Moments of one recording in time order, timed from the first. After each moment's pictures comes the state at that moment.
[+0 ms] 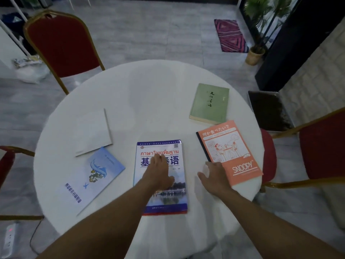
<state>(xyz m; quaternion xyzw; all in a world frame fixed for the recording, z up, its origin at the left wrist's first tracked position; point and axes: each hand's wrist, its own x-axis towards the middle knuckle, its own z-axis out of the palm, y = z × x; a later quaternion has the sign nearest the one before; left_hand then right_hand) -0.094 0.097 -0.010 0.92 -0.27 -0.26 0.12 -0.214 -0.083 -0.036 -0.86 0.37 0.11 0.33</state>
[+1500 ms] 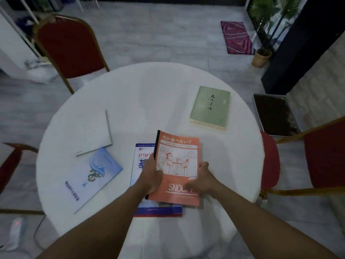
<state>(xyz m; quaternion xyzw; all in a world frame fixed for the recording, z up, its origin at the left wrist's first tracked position) -0.095 0.101 -0.011 0.86 -0.12 -0.28 0.41 -0.186 -0.083 -0.035 -0.75 0.35 0.22 0.51</state>
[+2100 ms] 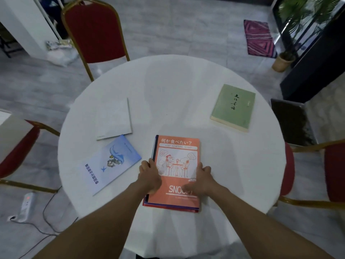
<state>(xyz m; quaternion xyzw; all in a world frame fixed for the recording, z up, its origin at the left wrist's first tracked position) -0.094 0.165 -0.037 0.94 -0.02 -0.30 0.18 -0.164 -0.018 -0.053 -0.85 0.29 0.28 0.34</state>
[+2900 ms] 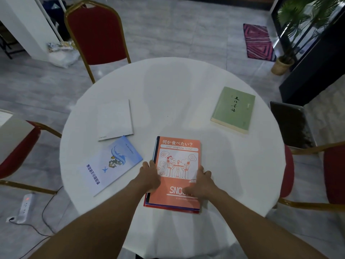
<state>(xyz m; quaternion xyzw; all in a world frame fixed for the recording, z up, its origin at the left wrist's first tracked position) -0.086 0.174 -0.033 0.93 -0.06 -0.33 0.13 -0.170 -0.008 -0.048 -0.85 0.31 0.28 0.33</state>
